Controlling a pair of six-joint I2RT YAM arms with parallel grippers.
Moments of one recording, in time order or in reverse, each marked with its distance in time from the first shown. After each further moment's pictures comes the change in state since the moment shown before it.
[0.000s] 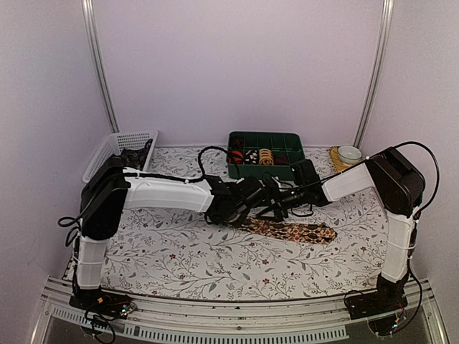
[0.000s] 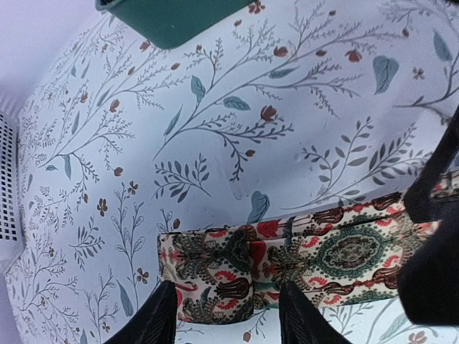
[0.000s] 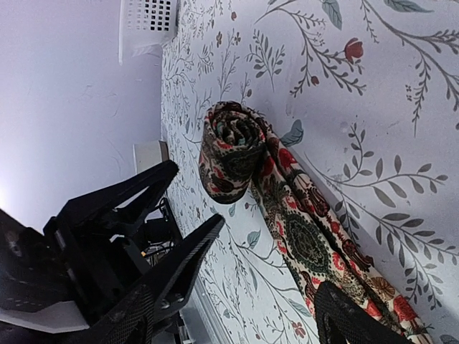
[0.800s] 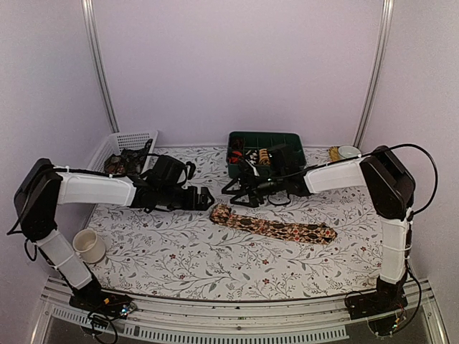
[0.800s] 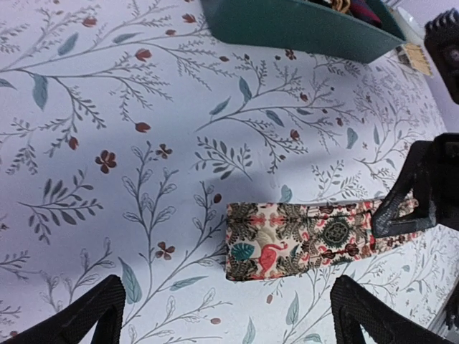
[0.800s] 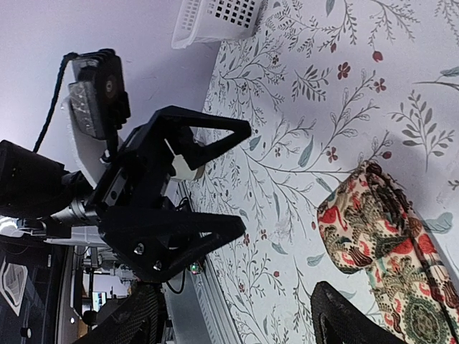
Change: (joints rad) left arm 0.375 -0.517 -0.644 0.536 0.645 -0.114; right arm 0.135 0.037 0.248 -0.036 0.053 -0.009
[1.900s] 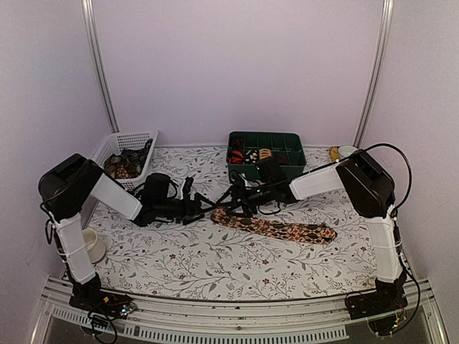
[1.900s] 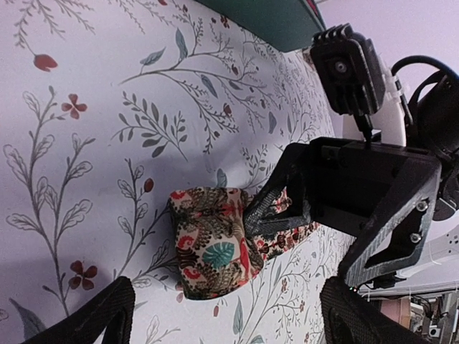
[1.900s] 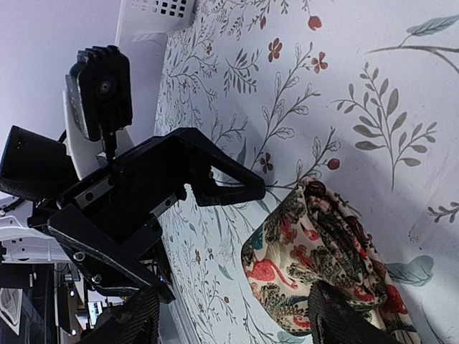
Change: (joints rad) left arm 0.175 0.246 -0.244 0.731 0.607 -0.280; right arm 0.042 0.192 0.108 -0.026 0.069 -0.007
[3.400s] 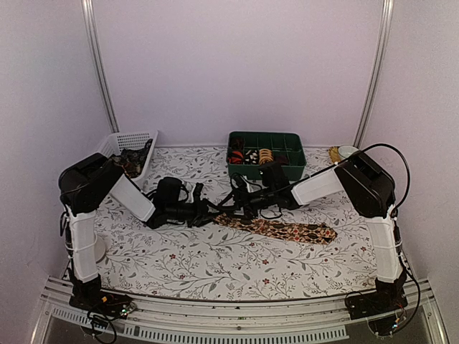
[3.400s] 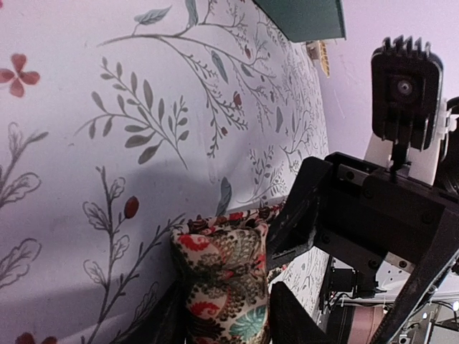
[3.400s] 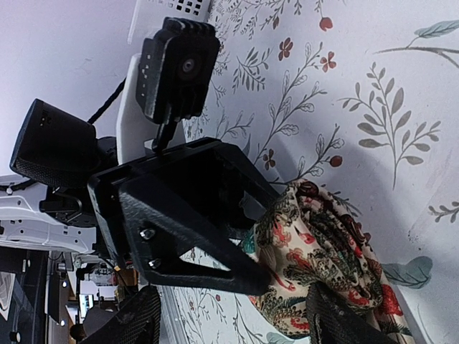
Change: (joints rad) left arm -0.053 0.185 0.097 0.093 0.041 -0.161; right arm 0.000 0.000 -0.082 0.135 0.000 -0.029
